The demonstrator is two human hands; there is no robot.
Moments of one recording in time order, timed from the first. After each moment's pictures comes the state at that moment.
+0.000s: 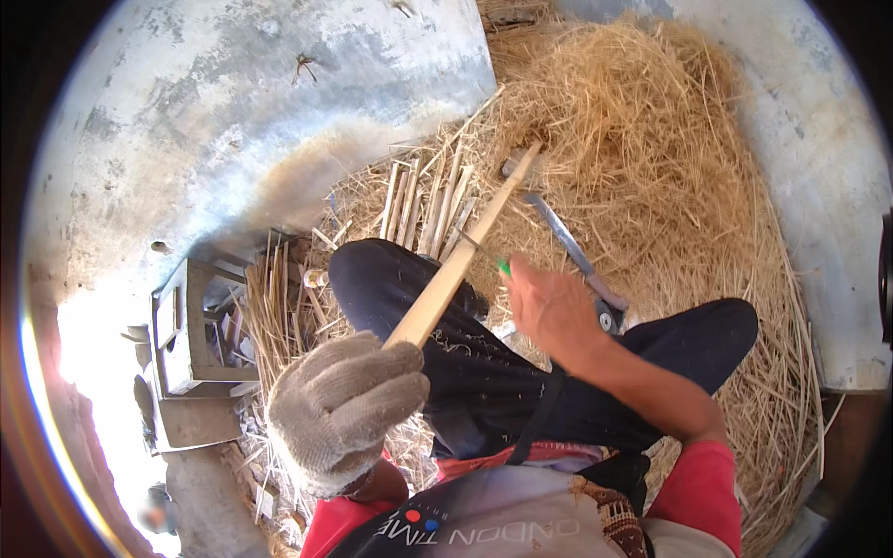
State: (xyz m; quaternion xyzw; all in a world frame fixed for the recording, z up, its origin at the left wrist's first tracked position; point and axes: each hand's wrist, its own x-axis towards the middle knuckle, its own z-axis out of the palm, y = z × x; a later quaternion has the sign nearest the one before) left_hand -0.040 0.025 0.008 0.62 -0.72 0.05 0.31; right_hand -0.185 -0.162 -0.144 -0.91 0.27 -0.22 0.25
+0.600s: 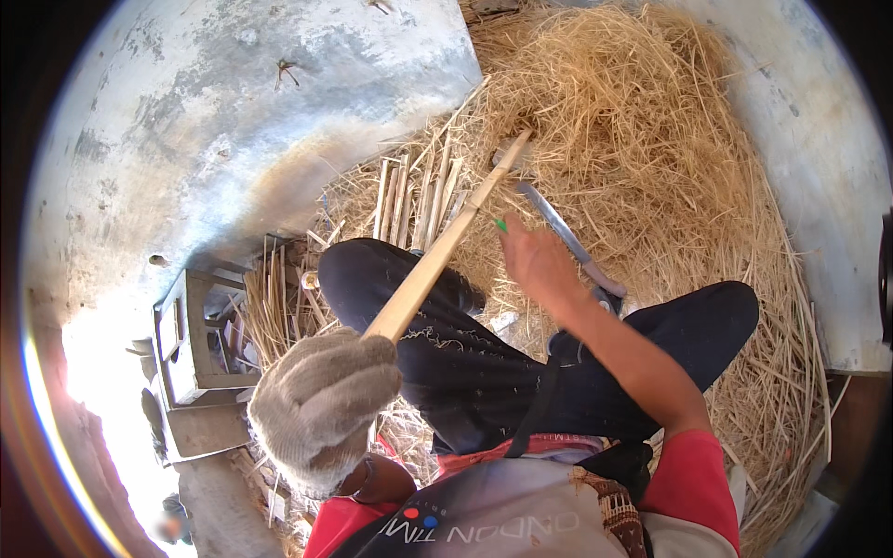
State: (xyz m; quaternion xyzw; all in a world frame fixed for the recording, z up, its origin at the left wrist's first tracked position) left_hand -0.043 0.008 0.010 0.62 -0.71 0.07 0.32; right_hand -0.166 -0.202 -0.193 -0.86 0.34 -0.20 0.31
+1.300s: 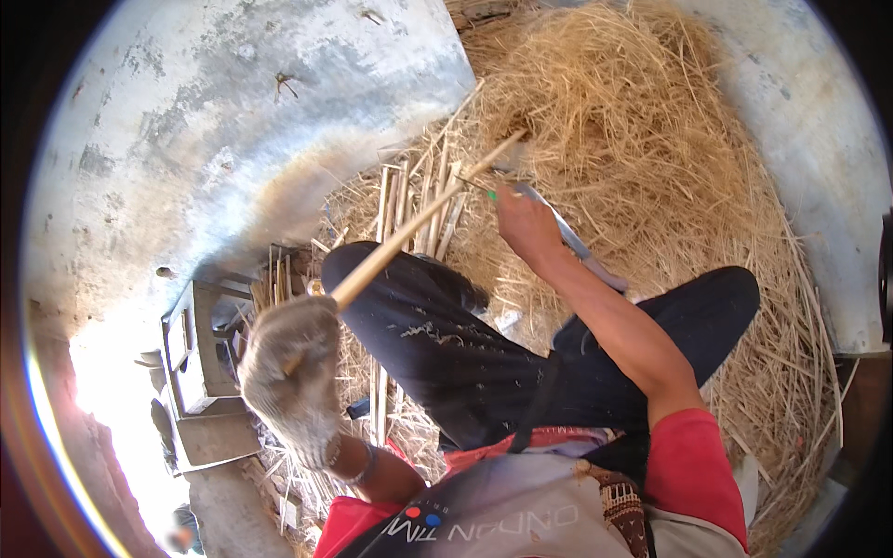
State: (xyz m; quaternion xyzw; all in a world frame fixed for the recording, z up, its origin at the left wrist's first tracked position) left_hand -0.037 0.011 -0.018 0.71 -0.53 0.17 0.44; right_hand -0.138 -0.244 -0.257 -0.89 0.36 -0.23 0.17
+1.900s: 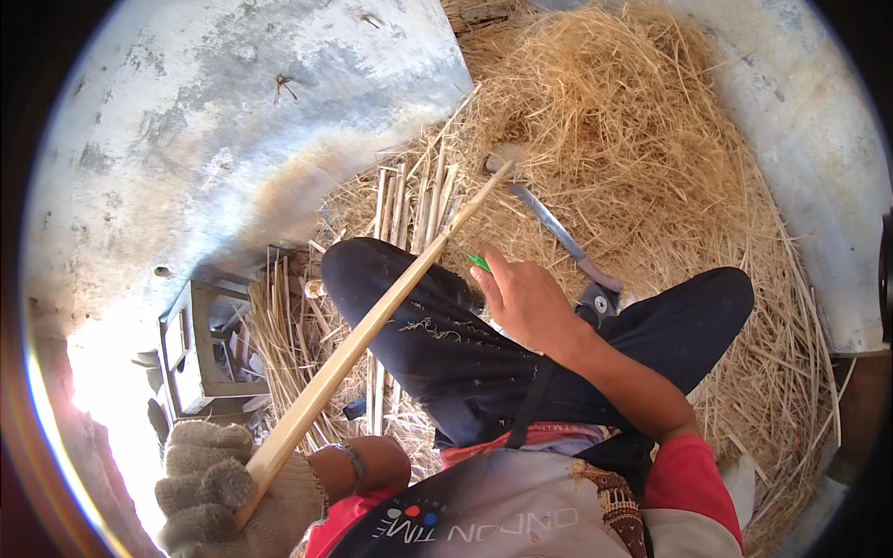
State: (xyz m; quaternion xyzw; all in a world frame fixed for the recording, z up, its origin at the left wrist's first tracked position) left_hand -0.054 0.020 0.017 0.56 -0.44 0.47 0.53; right_hand -0.193 -0.146 -0.149 -0.85 0.27 -0.24 0.39
